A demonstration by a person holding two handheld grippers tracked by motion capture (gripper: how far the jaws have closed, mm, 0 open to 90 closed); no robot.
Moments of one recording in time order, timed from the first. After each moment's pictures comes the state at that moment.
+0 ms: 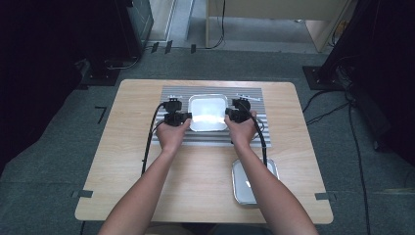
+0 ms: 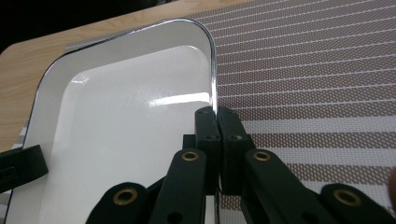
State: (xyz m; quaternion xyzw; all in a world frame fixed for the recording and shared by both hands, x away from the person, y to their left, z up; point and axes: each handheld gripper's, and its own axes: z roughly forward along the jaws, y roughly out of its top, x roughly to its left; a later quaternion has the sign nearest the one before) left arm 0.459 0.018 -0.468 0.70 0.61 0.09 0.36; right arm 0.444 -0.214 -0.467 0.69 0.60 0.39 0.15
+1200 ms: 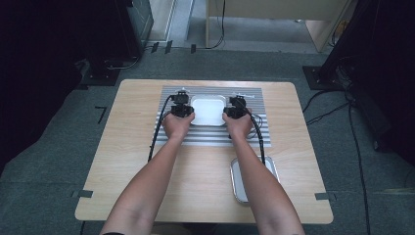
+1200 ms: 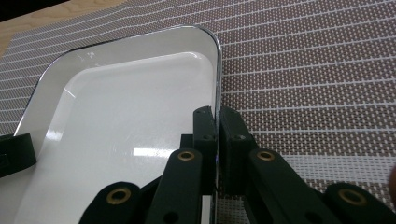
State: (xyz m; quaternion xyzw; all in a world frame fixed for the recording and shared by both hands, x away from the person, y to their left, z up) left arm 0.510 -0.005 -0.492 0.72 0.62 0.13 0.28; right arm 0.492 -0.214 -0.511 0.70 0.60 0.37 0.14
